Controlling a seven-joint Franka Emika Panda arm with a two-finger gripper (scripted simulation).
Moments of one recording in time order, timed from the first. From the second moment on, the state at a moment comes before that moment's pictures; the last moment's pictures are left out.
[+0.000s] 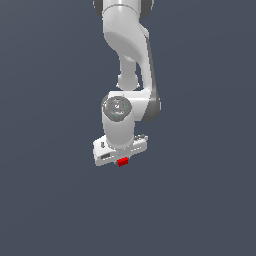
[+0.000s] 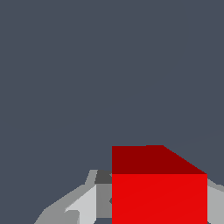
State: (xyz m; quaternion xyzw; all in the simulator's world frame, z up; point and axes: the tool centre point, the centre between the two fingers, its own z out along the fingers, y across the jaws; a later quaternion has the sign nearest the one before) arm 0.069 -0.026 0.107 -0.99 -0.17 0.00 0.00
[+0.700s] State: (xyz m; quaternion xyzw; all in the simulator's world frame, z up) arm 0.070 -0.025 0.222 -0.99 -0.17 0.00 0.00
